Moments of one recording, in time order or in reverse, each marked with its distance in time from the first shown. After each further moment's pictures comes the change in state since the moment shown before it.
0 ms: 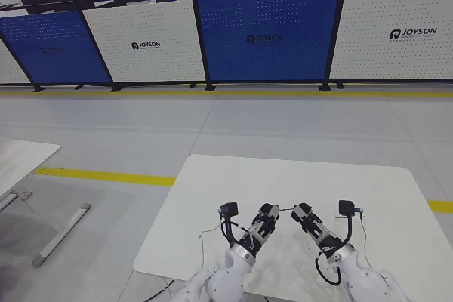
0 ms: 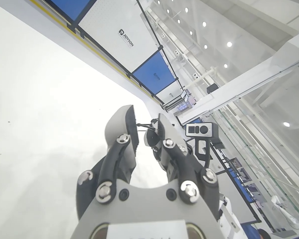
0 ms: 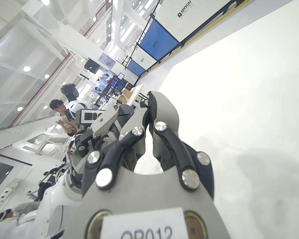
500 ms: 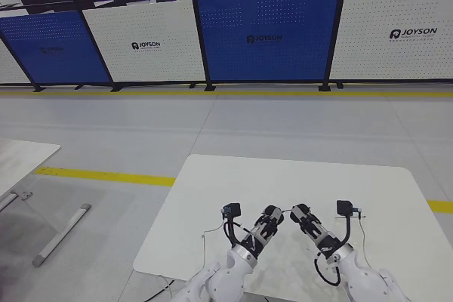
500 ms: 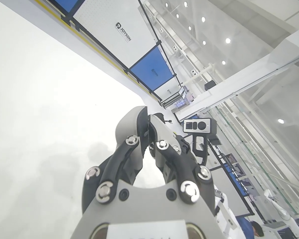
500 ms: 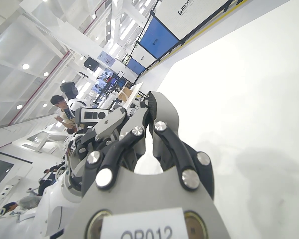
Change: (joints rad) left arm -0.002 0.001 0.000 0.001 -0.024 -0.022 -0.040; right arm 0.005 -0.001 -0.007 0.002 -0.004 0.000 0.015
